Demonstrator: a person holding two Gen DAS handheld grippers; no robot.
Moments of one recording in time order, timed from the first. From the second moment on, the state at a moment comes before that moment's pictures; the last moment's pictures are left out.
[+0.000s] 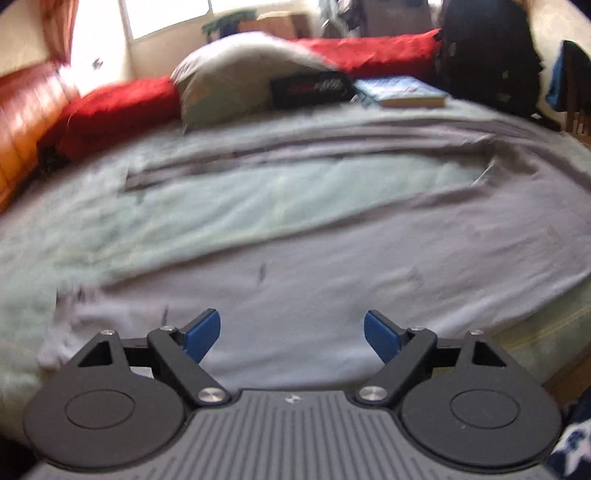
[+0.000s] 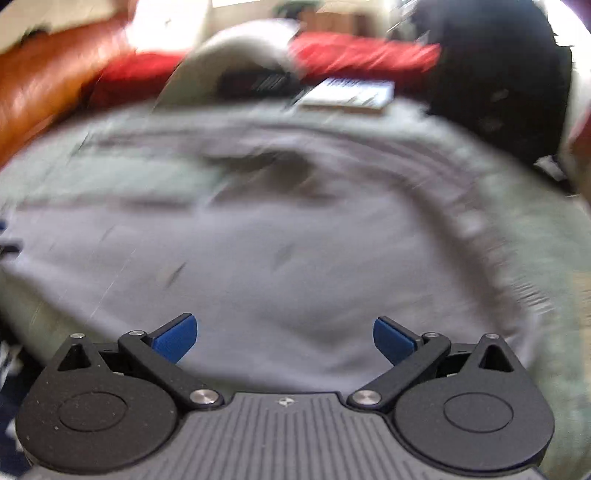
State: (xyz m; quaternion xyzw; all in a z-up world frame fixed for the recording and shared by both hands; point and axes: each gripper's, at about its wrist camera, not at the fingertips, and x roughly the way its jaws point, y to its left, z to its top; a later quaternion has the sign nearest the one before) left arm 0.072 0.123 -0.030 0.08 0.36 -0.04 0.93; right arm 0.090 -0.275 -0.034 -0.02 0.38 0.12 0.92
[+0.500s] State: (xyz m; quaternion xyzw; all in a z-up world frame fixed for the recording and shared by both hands) left arm 0.107 0.000 -0.069 0.07 0.38 -0.06 0.92; right arm 0.077 -0.338 -0.068 0.01 0.38 0.07 0.92
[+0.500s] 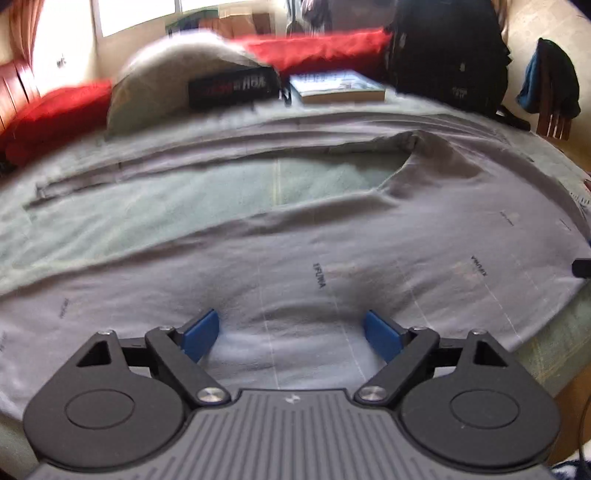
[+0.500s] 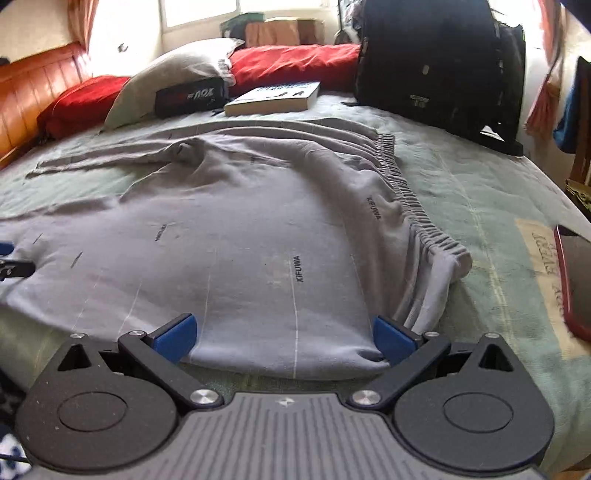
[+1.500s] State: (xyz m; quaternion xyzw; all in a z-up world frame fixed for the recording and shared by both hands) left arm 0.153 -0.042 -0.063 0.02 0.42 -0.11 0.90; right arm 0.377 -0.407 -0.059 0.10 0.40 0.08 0.91
